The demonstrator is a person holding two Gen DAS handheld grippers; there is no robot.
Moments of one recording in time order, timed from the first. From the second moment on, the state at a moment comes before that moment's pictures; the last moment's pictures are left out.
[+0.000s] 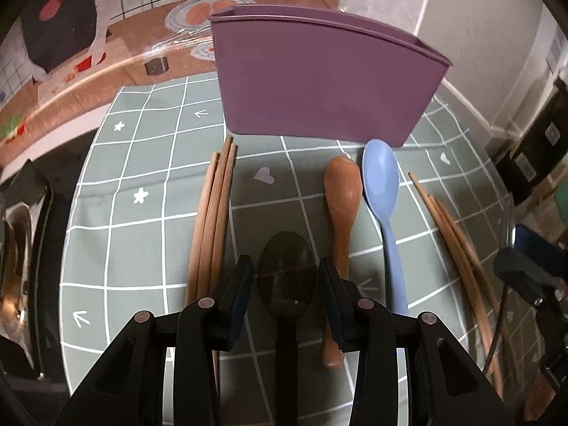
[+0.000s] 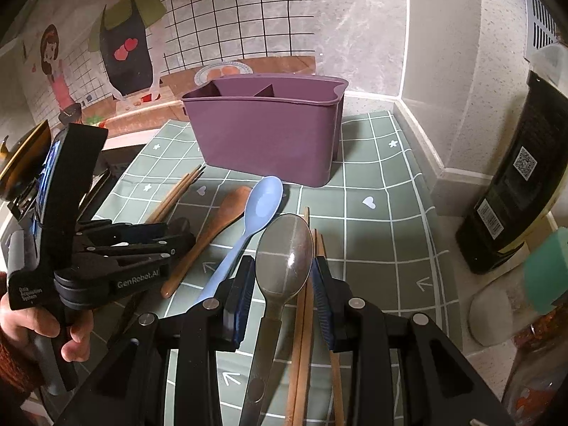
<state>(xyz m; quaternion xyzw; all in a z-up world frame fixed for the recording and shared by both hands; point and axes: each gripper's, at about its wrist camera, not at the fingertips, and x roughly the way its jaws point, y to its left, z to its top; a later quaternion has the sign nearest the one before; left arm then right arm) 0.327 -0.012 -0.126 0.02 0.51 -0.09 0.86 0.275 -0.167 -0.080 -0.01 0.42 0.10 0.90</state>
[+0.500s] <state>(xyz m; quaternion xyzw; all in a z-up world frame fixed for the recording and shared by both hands) 0.296 0.023 -0.090 -0.07 0.44 -0.10 0.89 0.266 -0.166 -0.061 -0.01 0.39 0.11 0.91</state>
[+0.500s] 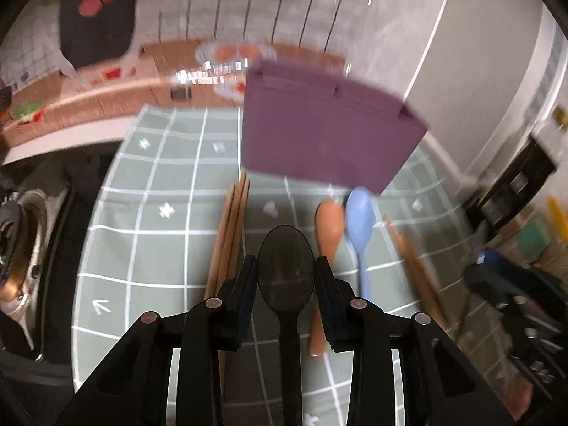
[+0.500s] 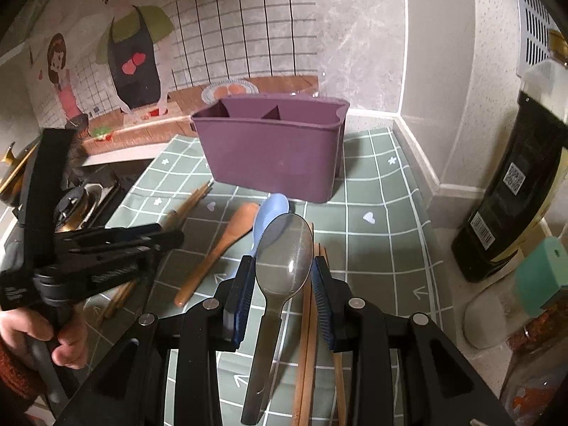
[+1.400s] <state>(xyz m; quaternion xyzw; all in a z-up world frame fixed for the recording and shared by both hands) 0.359 0.036 0.149 -0.16 0.11 -0.11 0.98 0.331 -0.169 0.161 -0.03 0.14 0.04 0.99</state>
